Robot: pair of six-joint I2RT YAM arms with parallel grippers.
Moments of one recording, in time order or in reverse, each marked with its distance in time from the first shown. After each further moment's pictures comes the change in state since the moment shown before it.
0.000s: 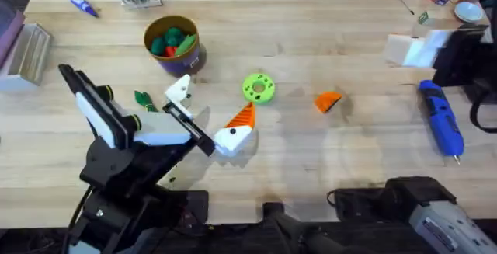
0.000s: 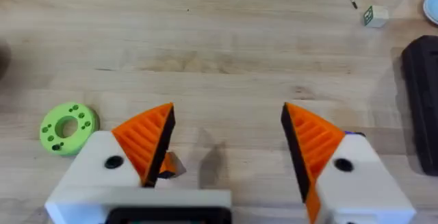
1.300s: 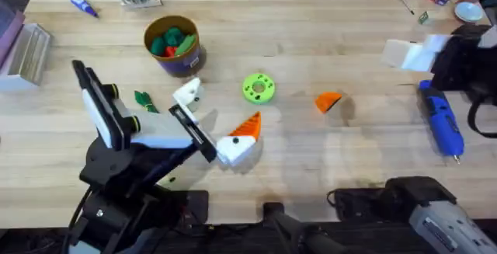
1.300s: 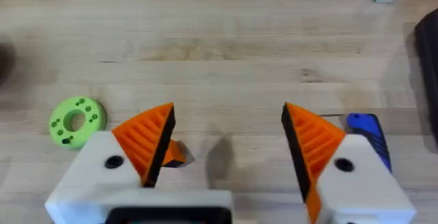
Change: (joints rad) left arm 0.000 -0.001 0.000 0.002 0.121 -0.028; right arm 0.000 0.000 0.000 -0.049 -0.008 0.061
